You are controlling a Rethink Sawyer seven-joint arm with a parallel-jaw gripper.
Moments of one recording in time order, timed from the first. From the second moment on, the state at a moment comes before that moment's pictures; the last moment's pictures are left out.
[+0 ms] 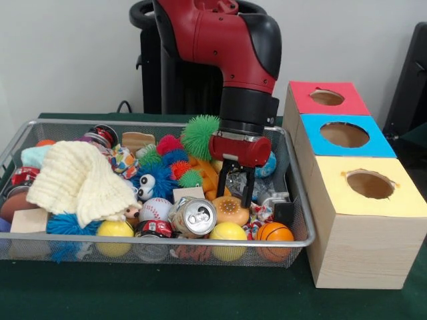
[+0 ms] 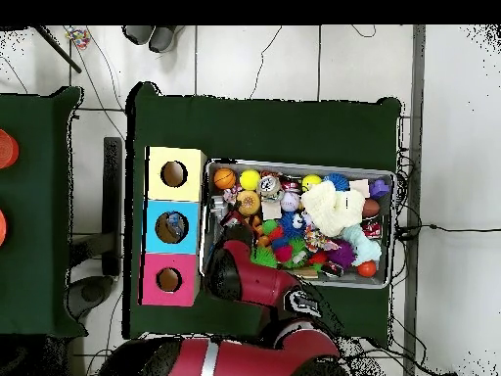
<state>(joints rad) -0.15 -0.38 -0.06 1.93 0.06 -0.53 2.34</state>
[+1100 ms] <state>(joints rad) -0.17 -0.24 -0.07 1.95 0.00 -0.97 2.34</state>
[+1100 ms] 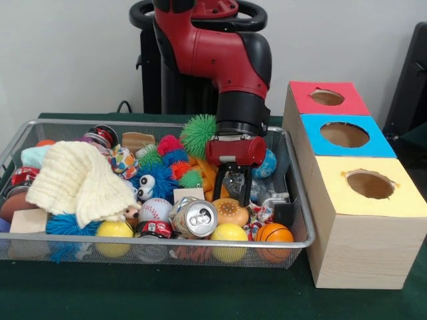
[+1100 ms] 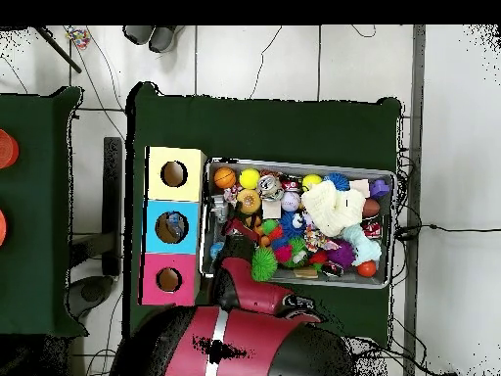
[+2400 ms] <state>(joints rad) -0.22 -0.15 -0.07 1.93 -0.18 -1.14 2.35</state>
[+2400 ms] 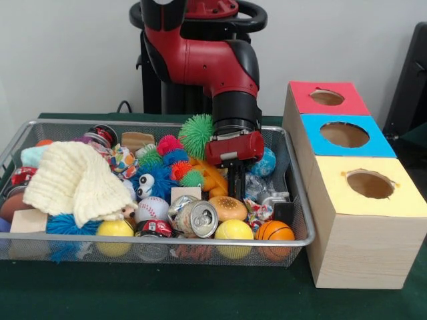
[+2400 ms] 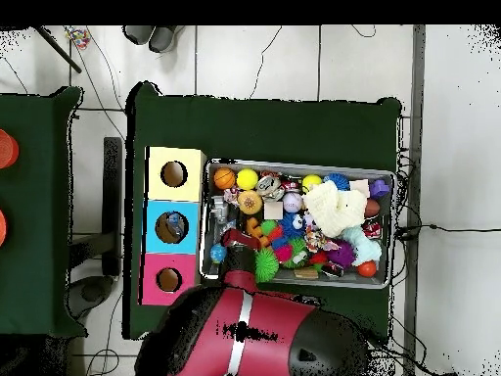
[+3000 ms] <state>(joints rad) -0.31 -0.19 0.00 1.89 -0.30 -0.88 2.35</state>
